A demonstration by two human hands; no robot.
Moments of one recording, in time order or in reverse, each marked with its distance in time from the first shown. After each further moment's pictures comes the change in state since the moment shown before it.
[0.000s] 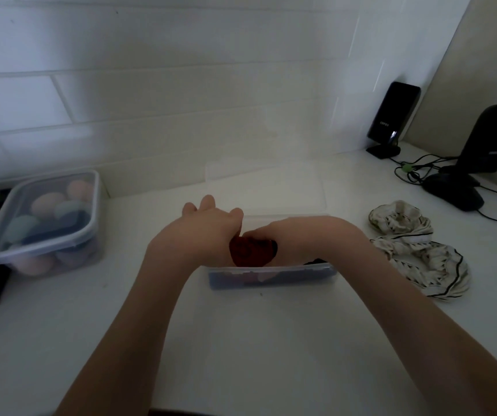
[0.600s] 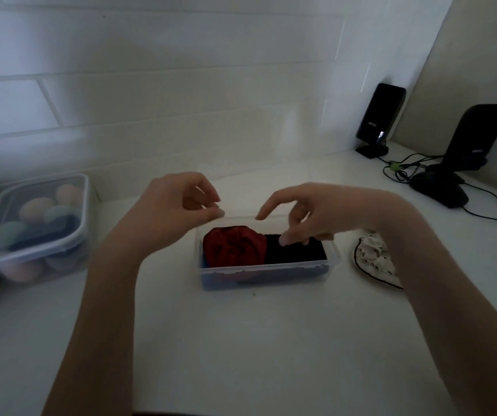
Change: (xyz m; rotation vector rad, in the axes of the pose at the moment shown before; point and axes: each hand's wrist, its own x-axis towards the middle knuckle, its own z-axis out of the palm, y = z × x) left_hand -0.002 -0.037 -0.009 -0.732 0.450 0.131; right_hand -0.046 0.034 -0.037 0.430 0.096 0.014
